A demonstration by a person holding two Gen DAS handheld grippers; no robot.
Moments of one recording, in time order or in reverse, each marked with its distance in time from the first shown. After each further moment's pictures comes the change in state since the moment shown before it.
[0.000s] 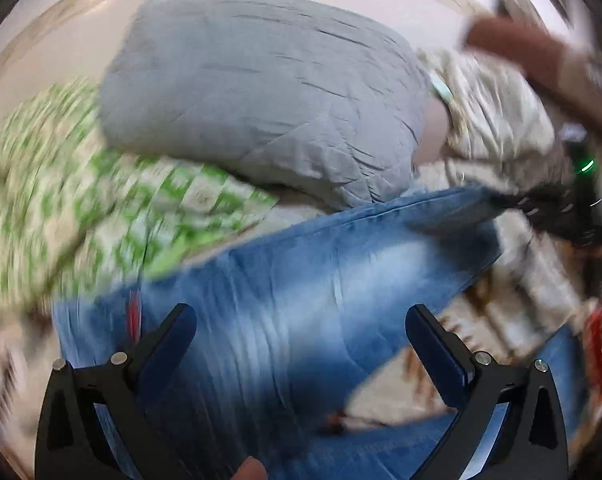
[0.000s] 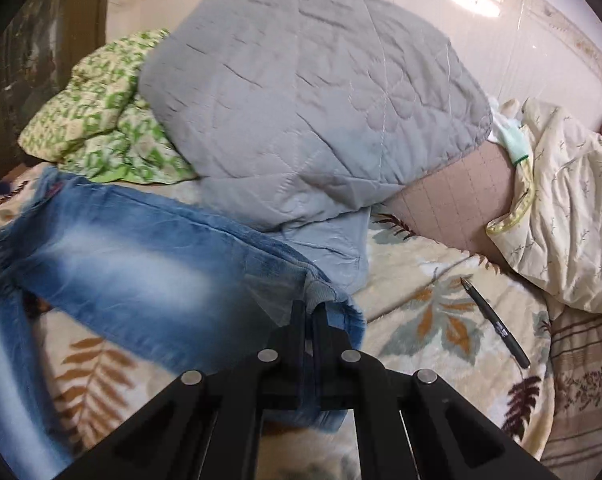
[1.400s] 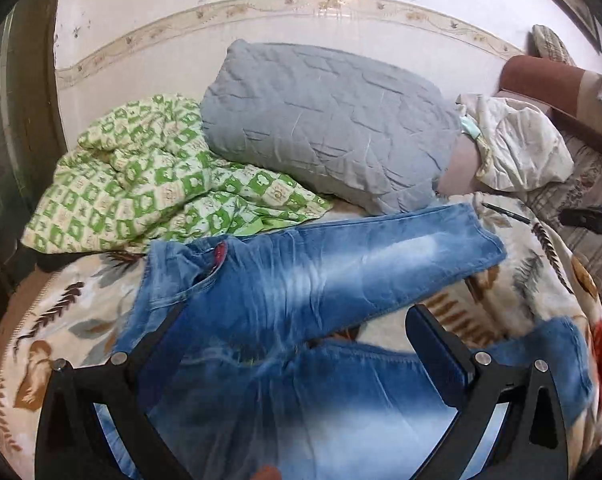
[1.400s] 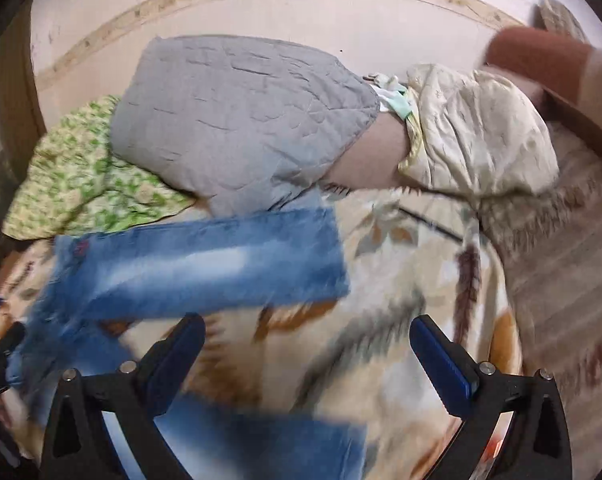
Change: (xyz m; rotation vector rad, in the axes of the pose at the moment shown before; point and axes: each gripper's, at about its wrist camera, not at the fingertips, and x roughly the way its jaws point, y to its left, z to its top) left arm -0.108 -0.020 -0.088 -0.221 -0.156 0.218; right arm -0.119 0.034 -0.021 0.313 0.023 -0.171
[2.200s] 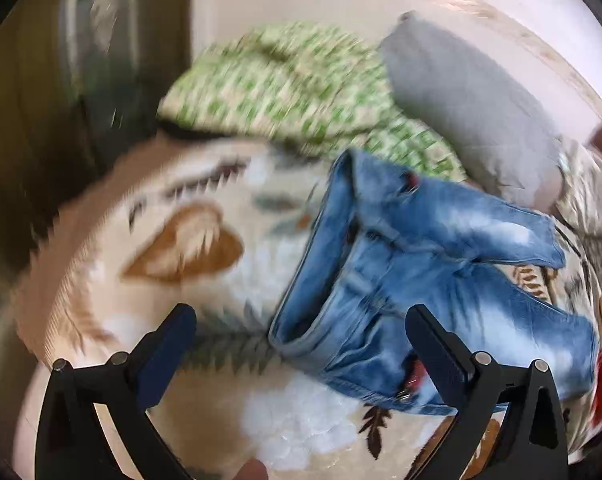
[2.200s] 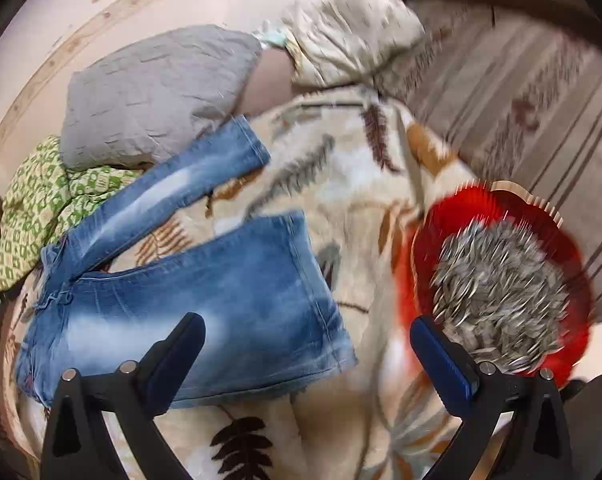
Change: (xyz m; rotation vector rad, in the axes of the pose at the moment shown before) left arm -0.116 0.187 -0.082 -0.283 0.162 0.190; right arm -0.113 -0.013 -0.190 0.403 0.061 -0.103
